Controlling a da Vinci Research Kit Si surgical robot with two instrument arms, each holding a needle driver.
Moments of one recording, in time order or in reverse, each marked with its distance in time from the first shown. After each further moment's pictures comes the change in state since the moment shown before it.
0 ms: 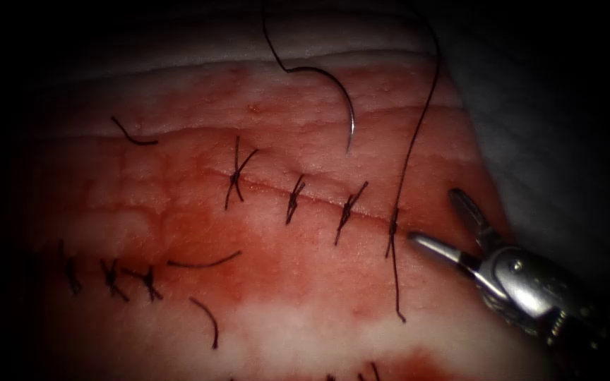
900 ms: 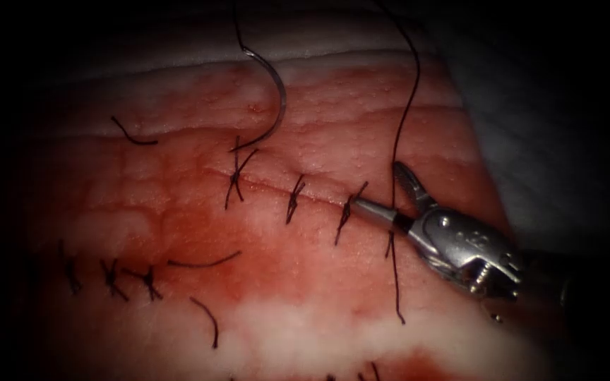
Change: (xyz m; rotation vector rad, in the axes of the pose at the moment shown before) right arm -0.003 -0.002 0.008 -0.017 -0.120 0.000; left arm 0.009 0.005 -0.007 0.075 0.035 0.123
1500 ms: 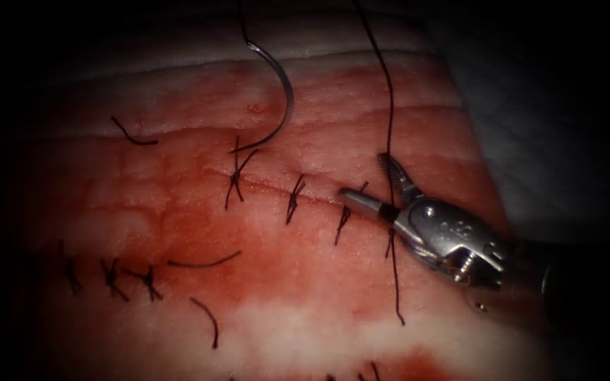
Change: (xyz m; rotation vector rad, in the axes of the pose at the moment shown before) right arm 0.000 -0.001 0.002 0.005 -0.011 0.001; left arm 0.004 0.001 -0.003 0.021 0.066 0.022
